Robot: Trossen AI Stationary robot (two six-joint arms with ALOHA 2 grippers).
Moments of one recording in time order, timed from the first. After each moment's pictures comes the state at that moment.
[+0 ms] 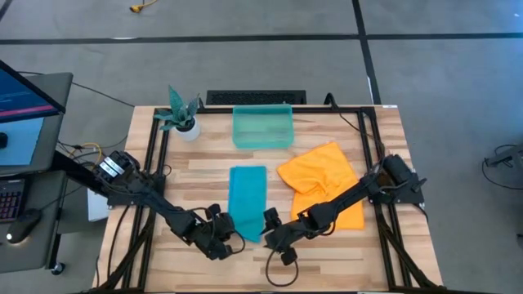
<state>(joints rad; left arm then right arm) -0.64 1.75 0.85 -0.16 -0.50 -0.92 0.48 1.97 1.15 0.06 0.16 -0.15</state>
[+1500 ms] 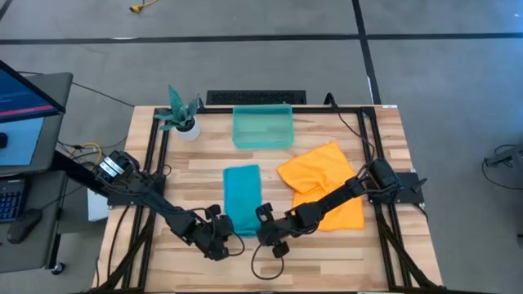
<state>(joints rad) -0.65 1.75 0.85 -0.21 -0.42 -0.85 0.42 2.10 1.27 -0.09 0.19 -0.17</state>
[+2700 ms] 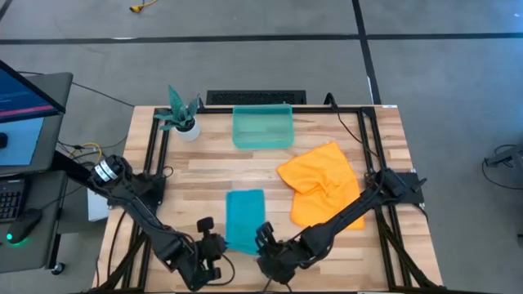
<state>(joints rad) -0.85 1.75 1.17 -0.61 -0.66 -0.94 0.62 2.10 1.66 -0.52 0.36 -0.17</state>
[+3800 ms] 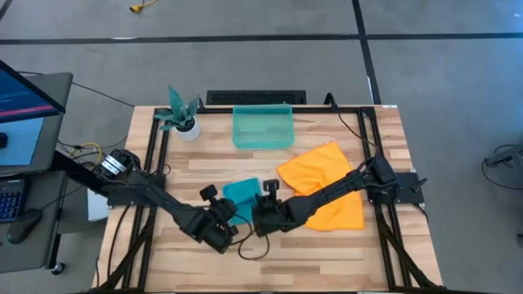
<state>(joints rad) -0.57 1.75 1.11 -0.79 -0.80 -0.95 0.37 2.09 1.53 -0.62 0.68 0.03</state>
